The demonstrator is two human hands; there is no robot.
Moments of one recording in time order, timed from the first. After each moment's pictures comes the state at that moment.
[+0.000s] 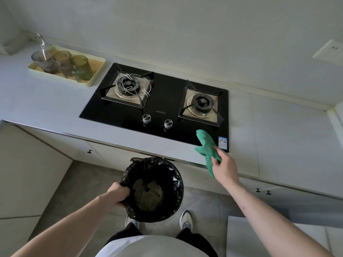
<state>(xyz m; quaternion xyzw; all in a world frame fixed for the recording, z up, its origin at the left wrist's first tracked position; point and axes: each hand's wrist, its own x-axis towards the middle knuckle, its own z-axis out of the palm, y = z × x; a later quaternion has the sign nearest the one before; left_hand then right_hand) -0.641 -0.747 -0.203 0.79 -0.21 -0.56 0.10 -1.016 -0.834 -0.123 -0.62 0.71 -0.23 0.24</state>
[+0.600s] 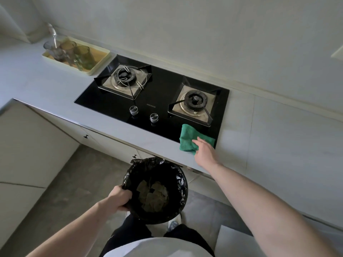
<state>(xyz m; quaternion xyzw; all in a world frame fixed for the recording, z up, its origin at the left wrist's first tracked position) -0.798 -0.721 -0.192 0.81 -0.11 -0.55 0.16 -1.080 -0.933 -0.181 -0.74 0.61 -0.06 0.27</state>
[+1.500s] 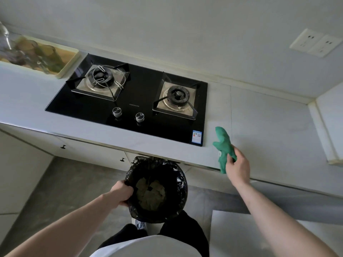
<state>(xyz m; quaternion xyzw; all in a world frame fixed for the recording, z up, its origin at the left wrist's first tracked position) -0.792 -0.755 -0.188 0.79 -0.25 -0.56 0.06 -1.193 -0.848 -0.150 -0.54 0.77 -0.30 0.18</state>
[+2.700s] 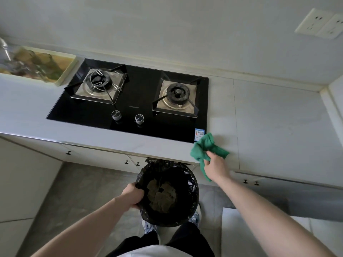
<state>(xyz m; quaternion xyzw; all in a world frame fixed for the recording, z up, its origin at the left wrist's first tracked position) -0.816 -0.765 -0.196 0.78 -0.26 -0.57 0.04 -1.130 -0.855 -0.186 -0.64 0.73 -0.06 0.24</state>
